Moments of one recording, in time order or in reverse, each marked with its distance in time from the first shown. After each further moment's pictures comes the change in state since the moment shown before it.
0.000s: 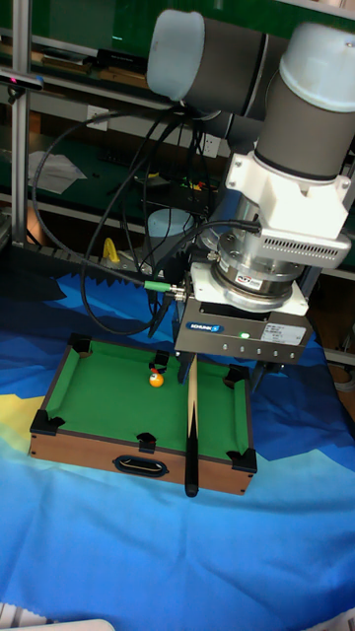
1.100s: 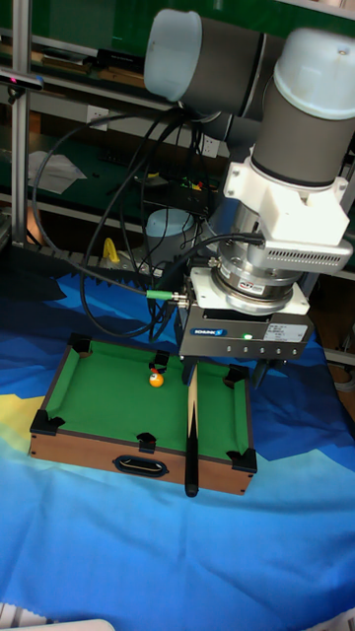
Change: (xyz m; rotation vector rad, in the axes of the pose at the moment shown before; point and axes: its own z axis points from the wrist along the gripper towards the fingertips) arm 0.005 0.014 0.002 -0.057 0.023 -0.078
